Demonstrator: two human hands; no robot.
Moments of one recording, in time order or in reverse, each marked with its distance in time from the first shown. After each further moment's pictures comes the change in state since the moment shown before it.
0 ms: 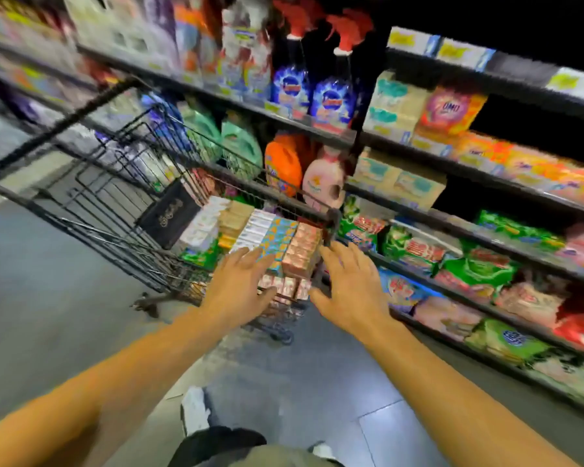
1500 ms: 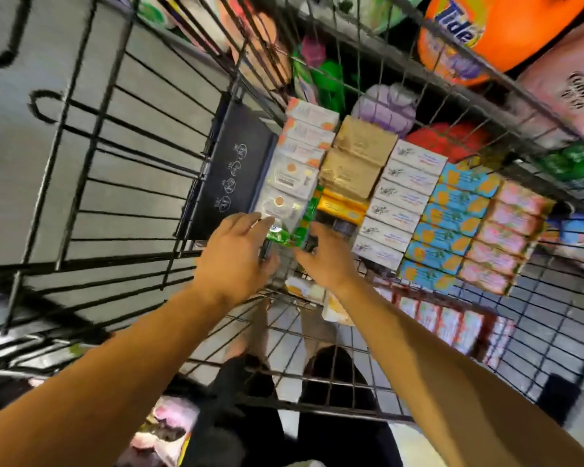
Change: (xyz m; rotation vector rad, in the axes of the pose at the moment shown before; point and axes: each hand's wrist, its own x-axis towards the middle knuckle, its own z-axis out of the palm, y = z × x) left_hand 0.194 -0.413 0.137 -0.192 -0.404 -0.202; right_hand 0.401 -0.190 0.368 0.647 -0.648 0.431
